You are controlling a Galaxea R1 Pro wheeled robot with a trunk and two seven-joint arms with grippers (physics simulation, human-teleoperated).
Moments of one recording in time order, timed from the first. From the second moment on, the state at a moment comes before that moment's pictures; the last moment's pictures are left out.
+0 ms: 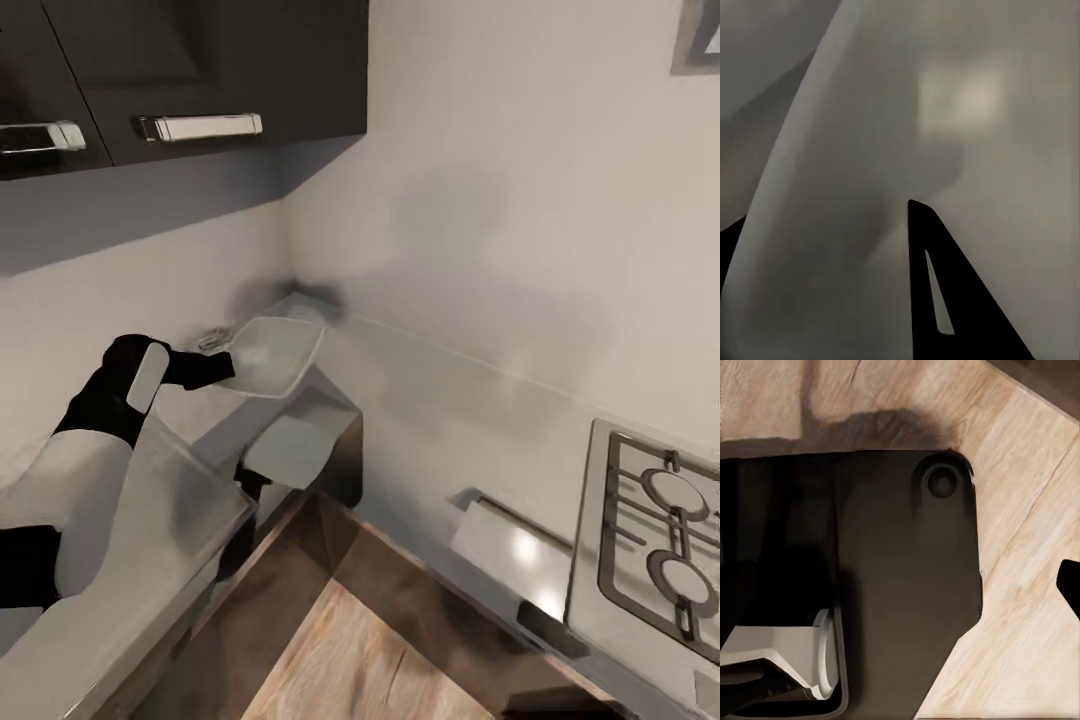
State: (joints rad) left arm -1.21 0.18 0.02 -0.80 0.39 0.99 -0.10; right arm 0.29 0.07 0.04 -0.60 -0.03 -0.34 -0.05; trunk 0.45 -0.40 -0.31
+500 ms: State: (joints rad) left arm -1.21 0.18 0.02 -0.80 0.39 0.99 -0.10; right arm 0.29 0.07 0.03 -0.60 -0.03 -0.34 -0.05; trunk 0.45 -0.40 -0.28
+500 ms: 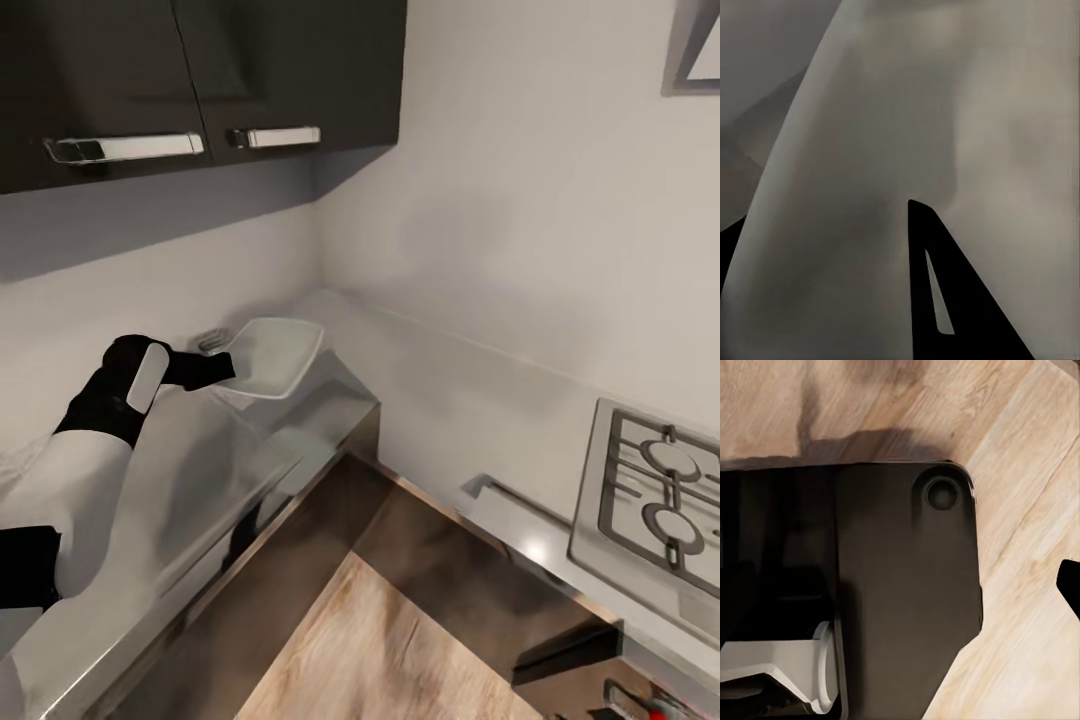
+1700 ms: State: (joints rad) left arm -1.18 0.18 0.02 -0.80 0.39 0.99 -0.10; right arm 0.29 0.07 0.03 -0.60 -0.03 -0.34 -0.05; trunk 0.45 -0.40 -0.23
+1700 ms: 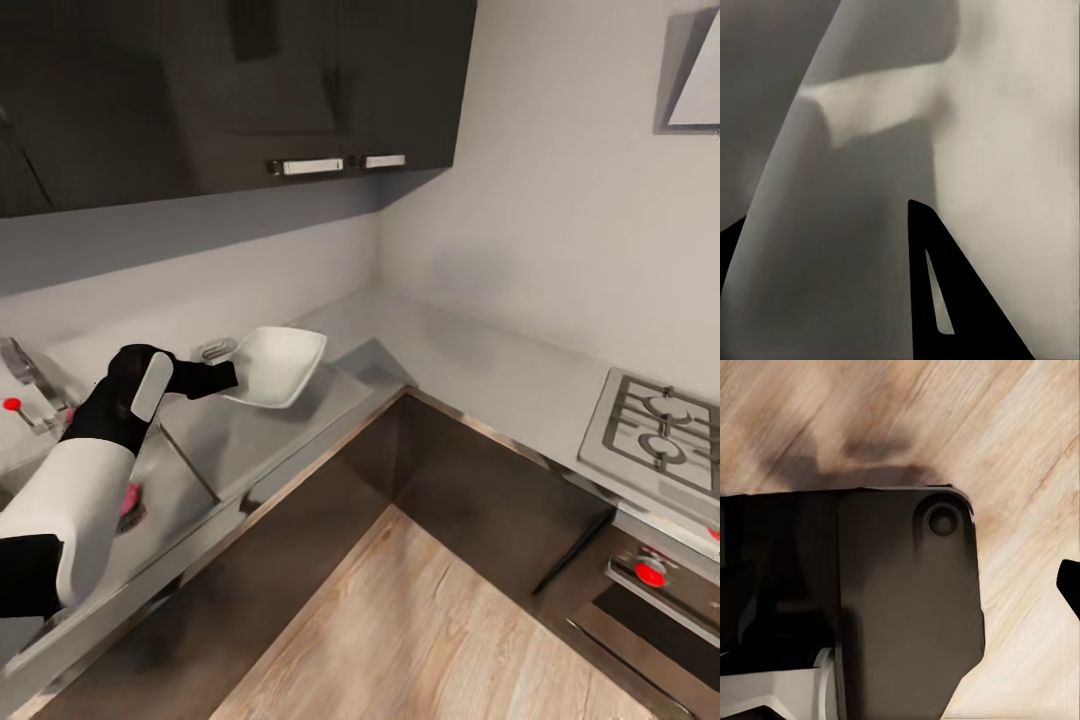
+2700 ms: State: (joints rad) left arm -1.15 0.17 0.02 -0.79 0.39 0.99 -0.10; right arm 0.29 0.07 0.03 -0.60 -0.03 -0.34 -0.05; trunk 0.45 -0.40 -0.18
